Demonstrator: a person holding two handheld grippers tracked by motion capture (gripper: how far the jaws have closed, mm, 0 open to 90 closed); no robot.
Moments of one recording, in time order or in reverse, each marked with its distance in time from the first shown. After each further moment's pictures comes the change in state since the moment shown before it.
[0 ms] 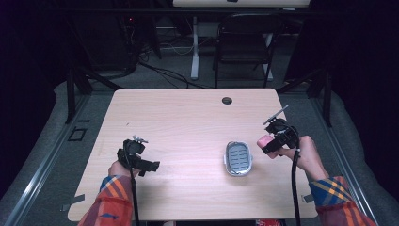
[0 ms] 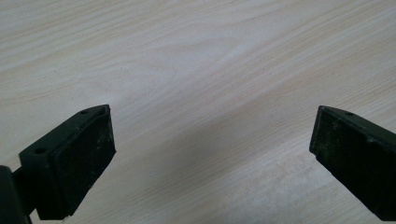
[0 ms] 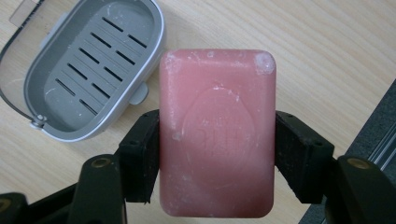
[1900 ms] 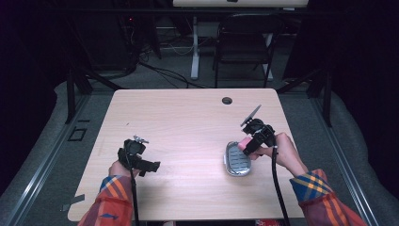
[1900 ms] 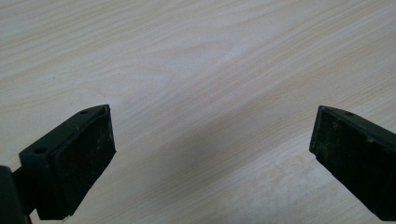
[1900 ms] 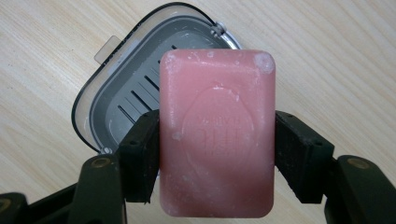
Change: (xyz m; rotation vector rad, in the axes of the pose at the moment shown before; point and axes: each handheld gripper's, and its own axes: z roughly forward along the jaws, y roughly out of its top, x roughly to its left) left arm -0.002 0.001 -0.001 -0.007 0.001 0.027; right arm 0.046 0.040 0.019 0.077 0.055 -0.096
